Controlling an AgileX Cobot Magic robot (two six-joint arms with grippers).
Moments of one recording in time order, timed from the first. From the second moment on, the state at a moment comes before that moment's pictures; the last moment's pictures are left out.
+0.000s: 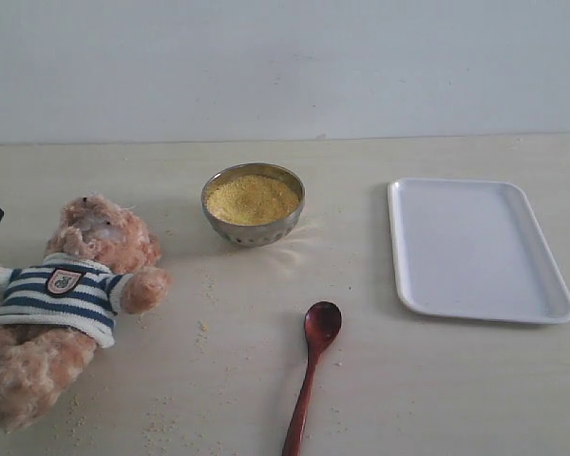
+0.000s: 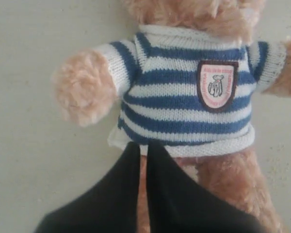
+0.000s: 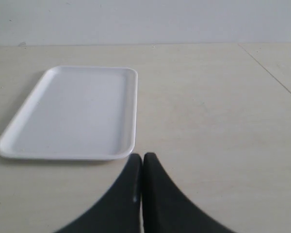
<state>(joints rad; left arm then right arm) 0.06 1.52 -1.01 -0.19 0.96 0.23 -0.03 0.01 0.00 -0.10 0.36 0.09</state>
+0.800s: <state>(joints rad) 0.06 1.65 -1.01 -0.31 0.86 0.39 -0.03 0.01 0.00 -0.10 0.36 0.09</state>
